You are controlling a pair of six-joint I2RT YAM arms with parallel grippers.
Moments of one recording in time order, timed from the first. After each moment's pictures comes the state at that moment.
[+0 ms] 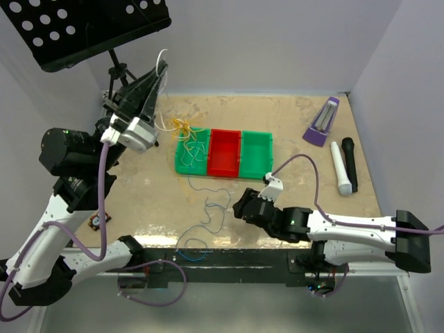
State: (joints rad) left arm -0.72 0.98 1.50 0.15 0.15 0.79; right arm 1.26 1.08 0.61 -0.34 0.65 1.28
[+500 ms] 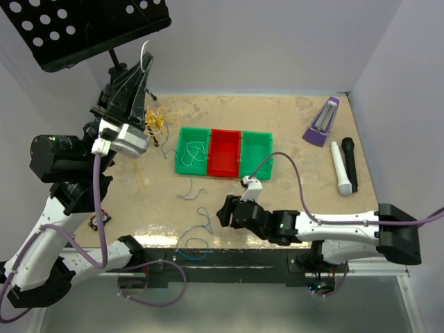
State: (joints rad) left arm -0.72 0.97 1.49 0.23 0.14 0.86; right arm 1.30 1.17 0.61 -0.13 0.55 1.05
